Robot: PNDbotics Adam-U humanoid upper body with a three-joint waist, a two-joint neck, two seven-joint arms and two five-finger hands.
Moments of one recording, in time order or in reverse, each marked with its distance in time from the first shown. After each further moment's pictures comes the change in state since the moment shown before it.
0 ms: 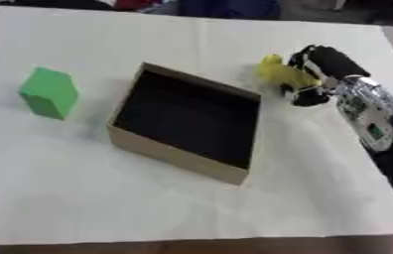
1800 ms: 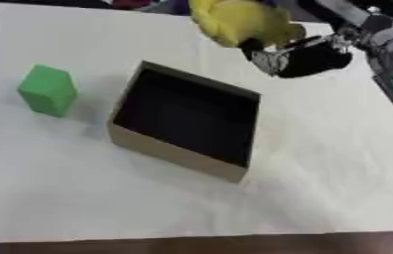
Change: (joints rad) left arm -0.001 0.000 0.000 0.000 -0.002 0.001 -0.004; right arm -0.045 -0.109 0.107 -0.682 -0.436 0.066 0.202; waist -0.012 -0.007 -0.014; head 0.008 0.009
